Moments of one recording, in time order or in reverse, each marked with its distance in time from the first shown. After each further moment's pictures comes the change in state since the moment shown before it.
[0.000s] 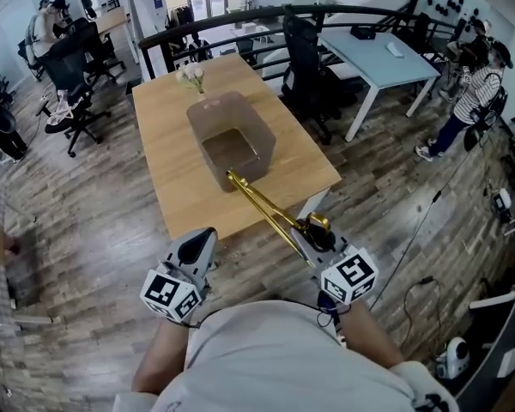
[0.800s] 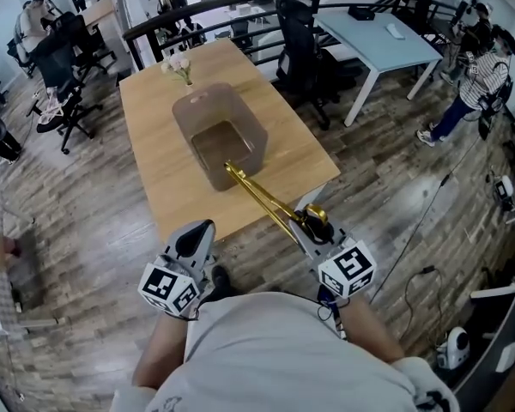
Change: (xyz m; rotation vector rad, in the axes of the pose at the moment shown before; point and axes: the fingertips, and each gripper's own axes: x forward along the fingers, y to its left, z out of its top) left arm 0.061 0.024 -0.013 -0.015 0.061 -0.011; right arm 0.028 -0.055 -0.013 0.024 0.048 -0.019
